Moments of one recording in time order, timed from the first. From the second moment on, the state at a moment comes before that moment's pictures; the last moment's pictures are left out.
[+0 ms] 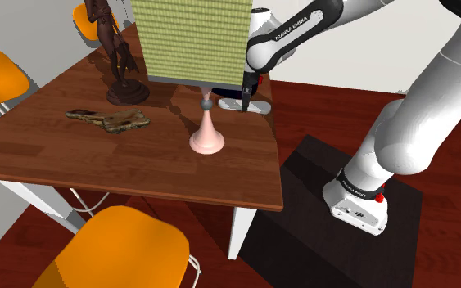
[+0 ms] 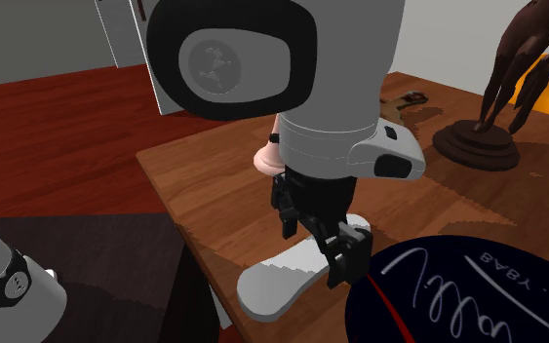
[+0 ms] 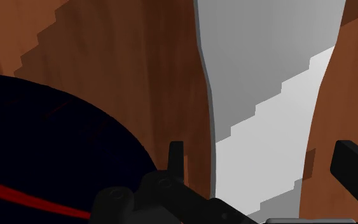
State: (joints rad) arm 0.14 -0.03 -0.15 -2.39 -0.04 2.36 -0.55
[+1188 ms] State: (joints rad) arm 0.14 -0.09 -0.15 -2.35 -0.05 2.26 -0.55
